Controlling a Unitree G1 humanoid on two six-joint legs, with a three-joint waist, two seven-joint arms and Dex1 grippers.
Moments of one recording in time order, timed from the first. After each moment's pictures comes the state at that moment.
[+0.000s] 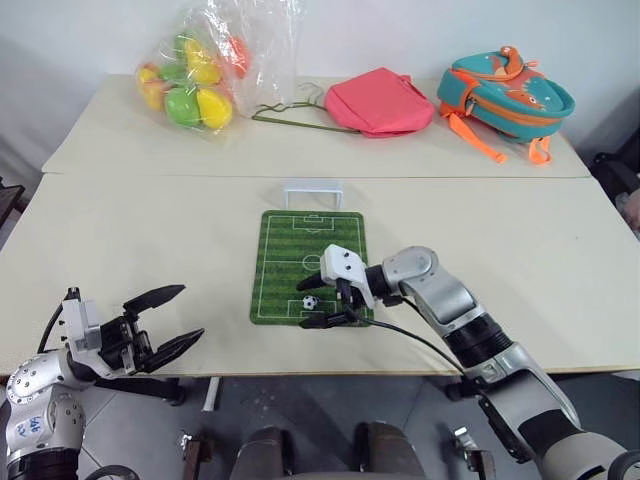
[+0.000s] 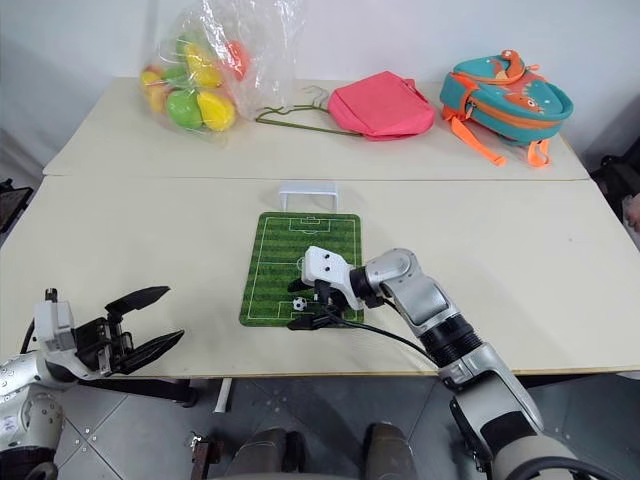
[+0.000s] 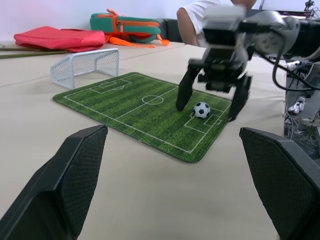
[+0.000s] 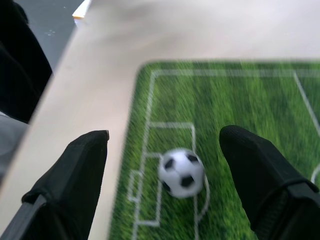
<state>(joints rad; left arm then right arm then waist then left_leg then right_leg) 0.01 0.59 0.42 0.21 -0.66 -0.11 -1.35 -0.73 -0.36 0.42 0.18 0.15 0.31 1.24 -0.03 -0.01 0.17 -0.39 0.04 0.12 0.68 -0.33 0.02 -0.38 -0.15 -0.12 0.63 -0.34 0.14</state>
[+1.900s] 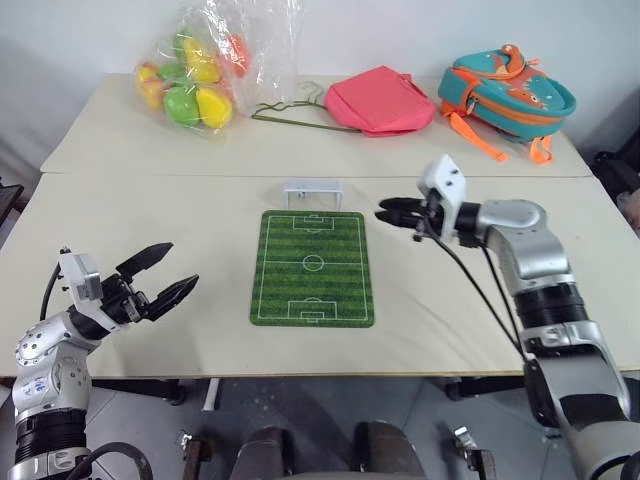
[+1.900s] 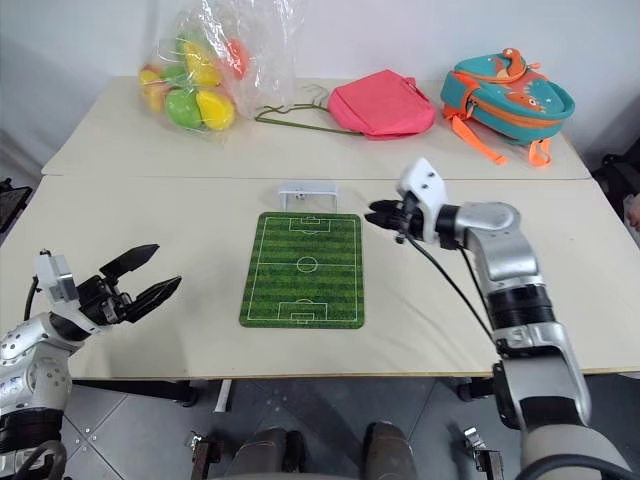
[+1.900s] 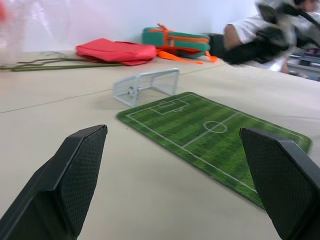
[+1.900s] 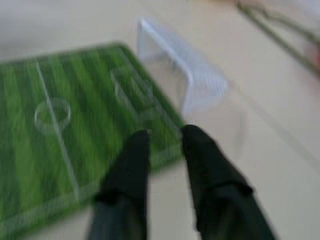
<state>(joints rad) -0.18 0.62 0.42 0.29 -0.64 0.00 -1.13 -0.78 -0.60 0.05 0.41 0.22 0.24 1.11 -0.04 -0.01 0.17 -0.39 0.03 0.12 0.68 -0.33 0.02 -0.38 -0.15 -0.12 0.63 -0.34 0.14</state>
